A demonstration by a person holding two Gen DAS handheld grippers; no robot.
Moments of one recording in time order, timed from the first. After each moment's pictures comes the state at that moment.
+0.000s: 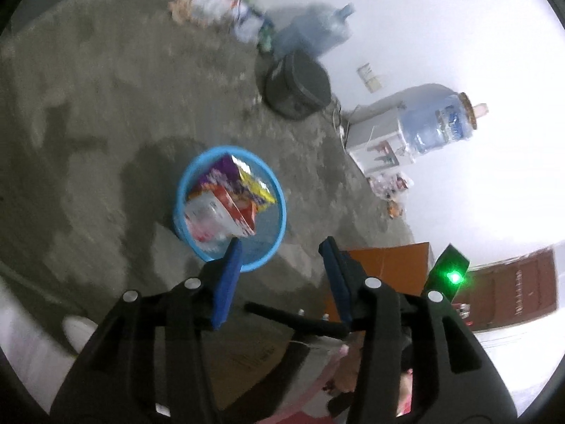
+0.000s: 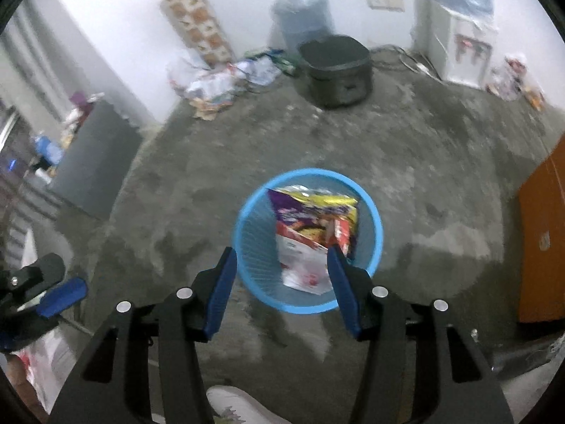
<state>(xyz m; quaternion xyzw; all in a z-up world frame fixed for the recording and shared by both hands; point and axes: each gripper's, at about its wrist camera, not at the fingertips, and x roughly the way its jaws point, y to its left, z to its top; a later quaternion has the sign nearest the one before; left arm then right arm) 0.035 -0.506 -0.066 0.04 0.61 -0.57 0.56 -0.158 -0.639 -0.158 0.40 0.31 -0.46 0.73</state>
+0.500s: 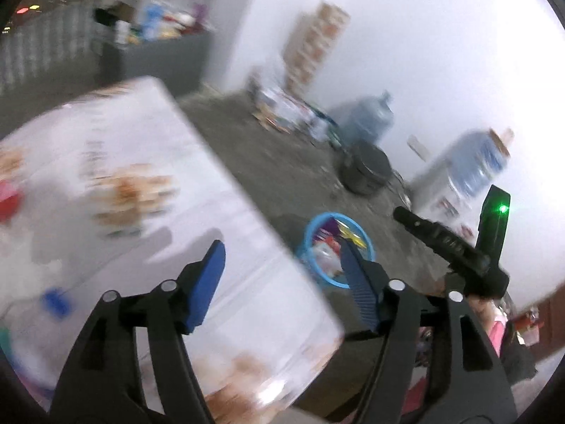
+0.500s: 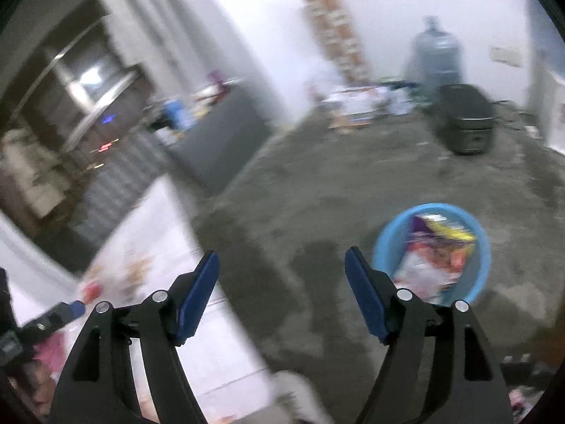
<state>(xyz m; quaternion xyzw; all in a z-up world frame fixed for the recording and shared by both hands) 0.069 -0.240 0.062 0.04 0.44 -0.47 0.76 -0.083 -0.536 -0.060 0.36 0.27 -0.25 0.86</state>
